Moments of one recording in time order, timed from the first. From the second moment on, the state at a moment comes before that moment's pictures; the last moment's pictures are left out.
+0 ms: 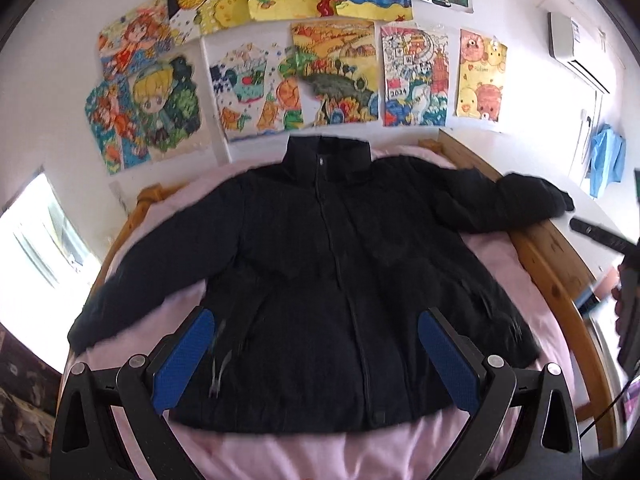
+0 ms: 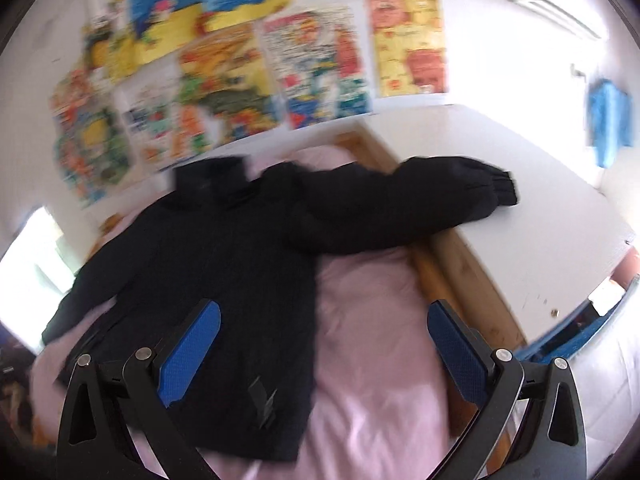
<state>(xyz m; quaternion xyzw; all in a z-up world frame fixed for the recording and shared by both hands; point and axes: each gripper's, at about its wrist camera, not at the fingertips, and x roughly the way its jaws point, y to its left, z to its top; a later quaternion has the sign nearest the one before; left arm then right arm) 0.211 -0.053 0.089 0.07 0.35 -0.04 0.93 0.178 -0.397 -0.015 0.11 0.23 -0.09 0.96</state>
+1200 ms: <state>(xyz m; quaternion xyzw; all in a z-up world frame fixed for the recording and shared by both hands) 0.450 -0.101 -0.039 0.07 0.44 -0.13 0.88 0.388 -0.500 -0.148 0.44 0.06 -0.32 0.84</state>
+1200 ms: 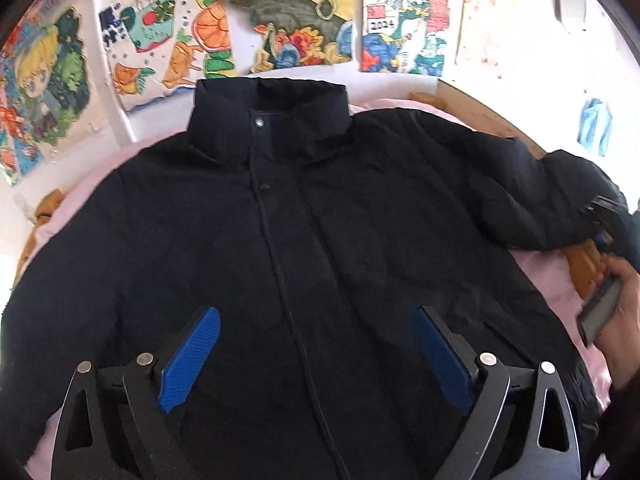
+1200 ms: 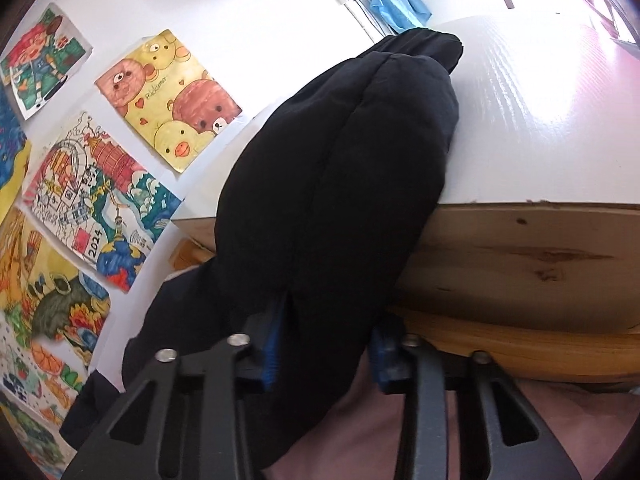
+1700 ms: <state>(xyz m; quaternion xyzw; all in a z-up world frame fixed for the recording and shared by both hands) 0.448 0.015 0.000 0.00 0.41 -0.13 0.90 0.426 -0.371 0.009 0.12 -0.08 -0.28 0.95</state>
